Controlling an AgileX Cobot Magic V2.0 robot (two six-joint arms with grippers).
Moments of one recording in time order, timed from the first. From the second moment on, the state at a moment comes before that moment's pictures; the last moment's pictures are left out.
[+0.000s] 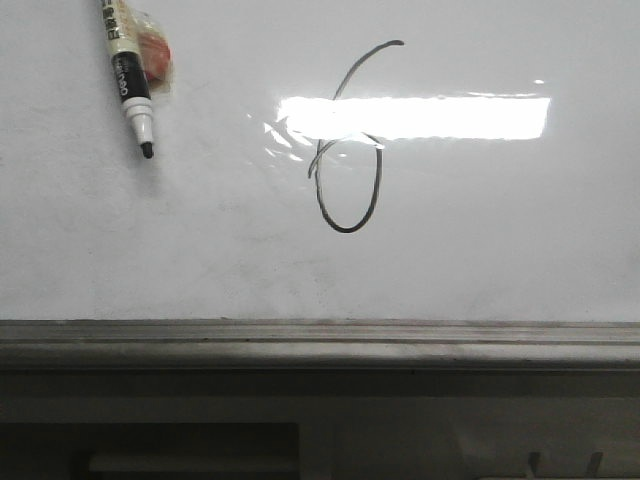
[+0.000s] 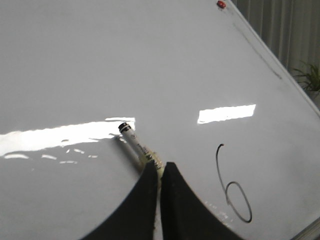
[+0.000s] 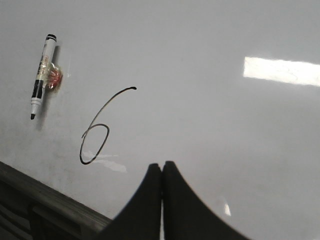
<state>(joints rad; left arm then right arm) -0.71 0.05 -0.16 -0.86 -0.08 0.85 0.13 -0.01 -0.28 0.75 0.50 -0.75</state>
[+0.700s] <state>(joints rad) -0.10 0.00 -0.01 -0.09 -0.03 0.12 0.13 -0.01 -0.28 0.75 0.50 -0.75</state>
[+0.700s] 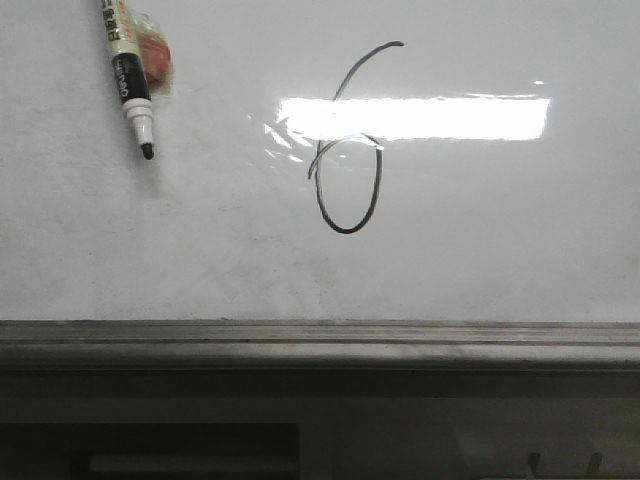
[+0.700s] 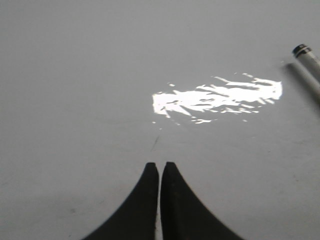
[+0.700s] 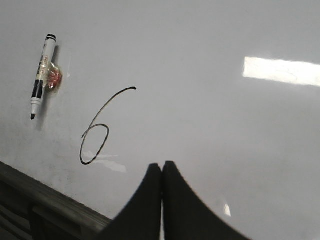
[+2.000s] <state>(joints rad) -0.09 0.00 -0.01 -0.09 0.01 0.12 0.13 -0.01 -0.28 0.75 0.50 -0.75</state>
